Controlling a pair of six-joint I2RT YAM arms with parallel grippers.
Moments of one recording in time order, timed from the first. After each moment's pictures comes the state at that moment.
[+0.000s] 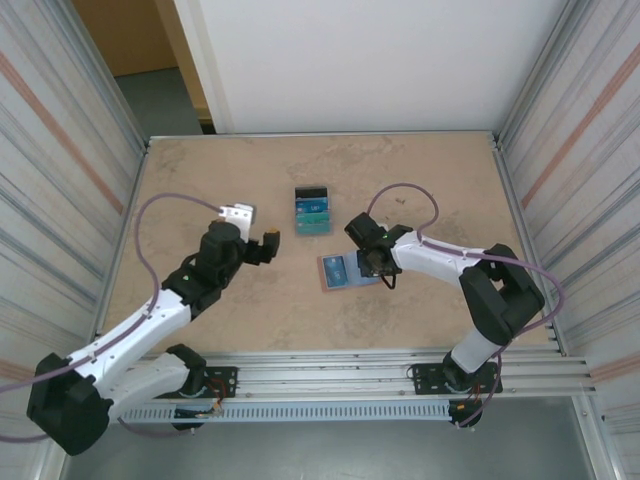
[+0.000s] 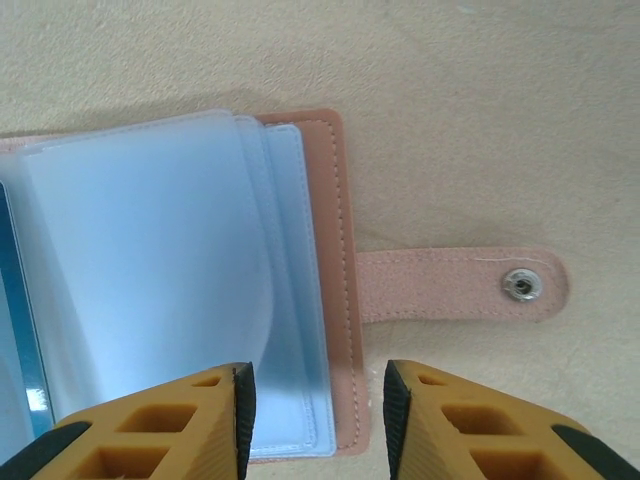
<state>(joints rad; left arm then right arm) -0.62 0.99 0.63 -0.11 -0.33 -0.13 0.68 1.61 0.97 -0.65 0.26 0.60</state>
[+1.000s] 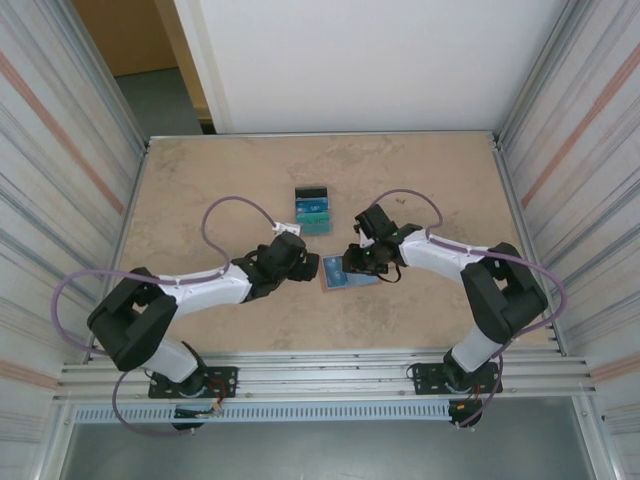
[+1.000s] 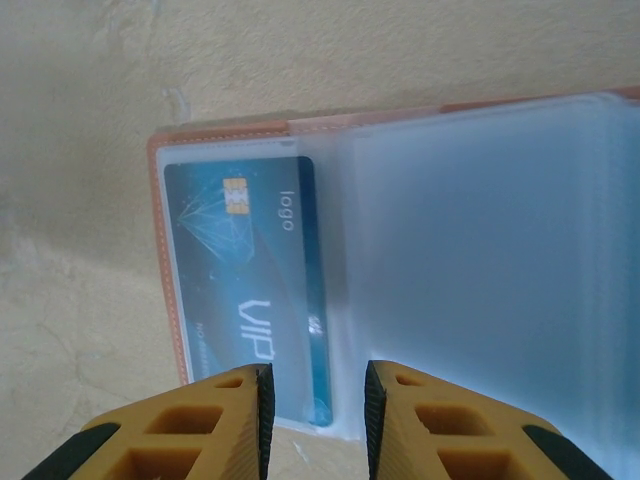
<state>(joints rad) -0.81 1.51 0.73 -0.07 -0.36 -0.44 0.61 1.63 0.94 -0.43 -0.23 0.61</state>
